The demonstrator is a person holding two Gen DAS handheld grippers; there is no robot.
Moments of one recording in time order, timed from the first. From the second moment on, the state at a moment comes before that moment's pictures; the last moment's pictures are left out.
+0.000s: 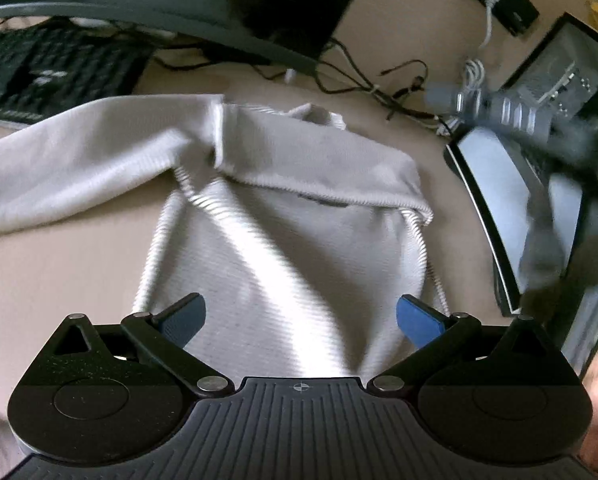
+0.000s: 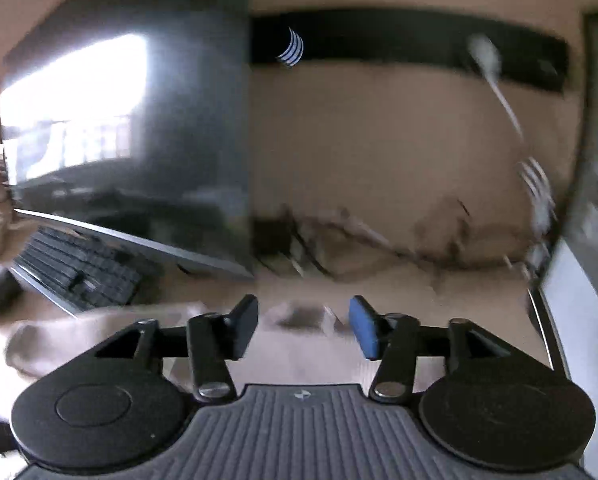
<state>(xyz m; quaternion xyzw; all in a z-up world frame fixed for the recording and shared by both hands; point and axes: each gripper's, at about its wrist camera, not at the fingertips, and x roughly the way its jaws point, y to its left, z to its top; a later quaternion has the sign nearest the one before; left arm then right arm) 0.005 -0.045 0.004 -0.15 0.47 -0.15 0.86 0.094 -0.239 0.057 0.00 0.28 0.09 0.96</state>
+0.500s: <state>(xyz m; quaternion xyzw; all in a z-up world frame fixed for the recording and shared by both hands) 0.086 -0.073 -0.033 -0.06 0.49 -0.12 0.86 0.088 -0.269 -0.042 0.05 0.39 0.11 0.91</state>
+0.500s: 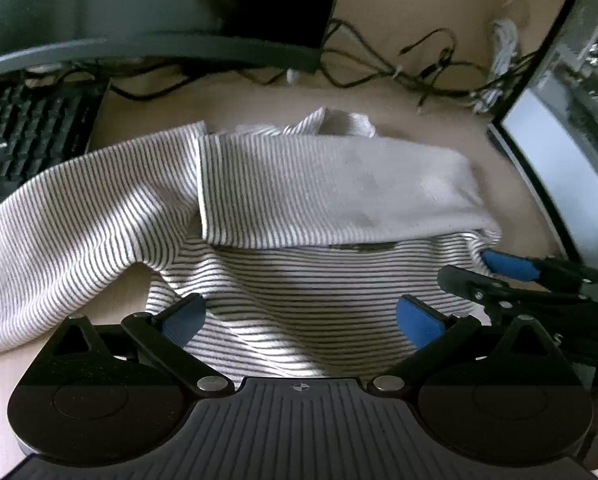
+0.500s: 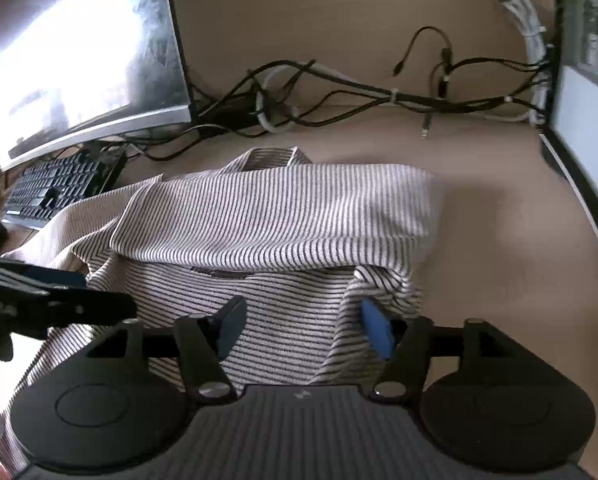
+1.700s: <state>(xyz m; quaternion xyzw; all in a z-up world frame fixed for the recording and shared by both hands) 0.049 -0.105 -0.050 -0.05 0.50 -0.22 0.84 0.012 -0.291 -0.038 0.01 0.40 0.05 0.92</state>
